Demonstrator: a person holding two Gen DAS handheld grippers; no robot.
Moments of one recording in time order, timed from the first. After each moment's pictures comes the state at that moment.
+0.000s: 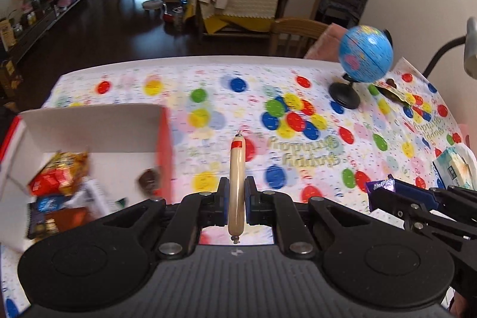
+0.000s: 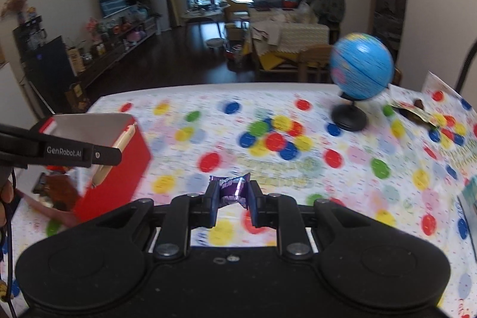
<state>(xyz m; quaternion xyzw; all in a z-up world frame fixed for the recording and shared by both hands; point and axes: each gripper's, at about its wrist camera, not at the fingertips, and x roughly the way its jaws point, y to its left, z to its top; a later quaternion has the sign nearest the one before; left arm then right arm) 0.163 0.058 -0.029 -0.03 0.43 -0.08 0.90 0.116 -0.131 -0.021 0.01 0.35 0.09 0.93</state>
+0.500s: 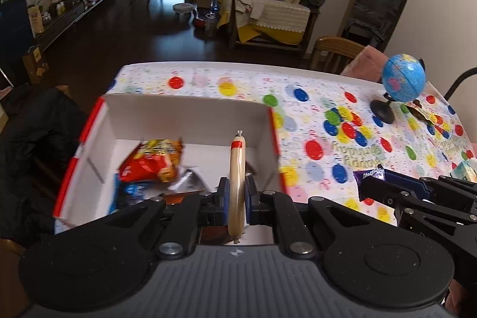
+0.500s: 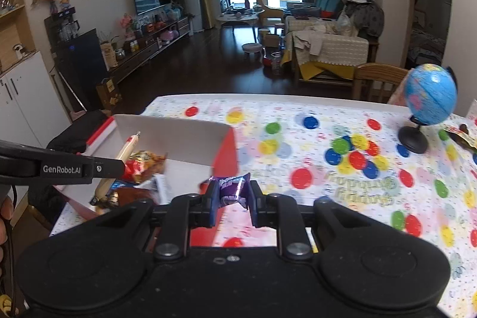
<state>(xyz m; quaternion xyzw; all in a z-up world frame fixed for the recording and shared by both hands) 0.128 0.190 -0.017 -0.06 0.42 -0.04 0.91 0.110 0.004 -0.005 -0.01 0.34 0.15 0.93</state>
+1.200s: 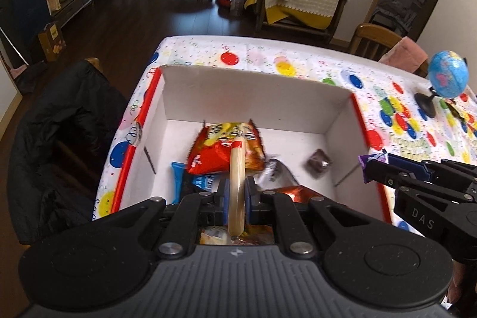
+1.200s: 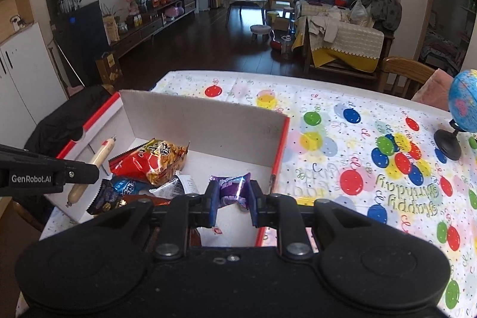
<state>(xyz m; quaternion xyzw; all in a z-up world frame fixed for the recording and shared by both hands) 0.162 0.275 -0.066 -0.06 0.46 -0.01 0.89 0.165 0.086 -0.058 -0.05 0.38 0.14 0.91</state>
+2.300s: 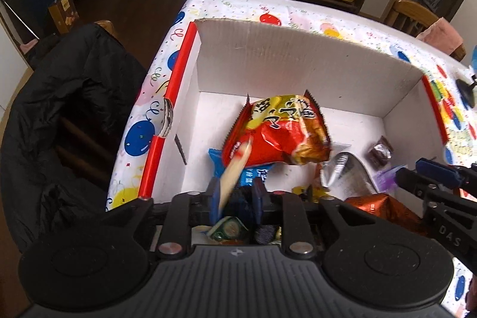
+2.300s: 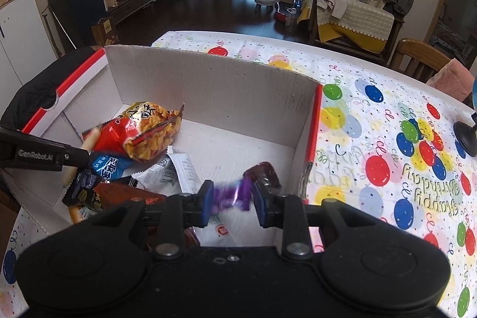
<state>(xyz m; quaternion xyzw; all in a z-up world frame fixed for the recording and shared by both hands) 0.204 0.311 -0.119 -0.06 0.52 0.02 0.85 0.195 0.113 -0.103 -0.08 0.43 0.14 0.89</state>
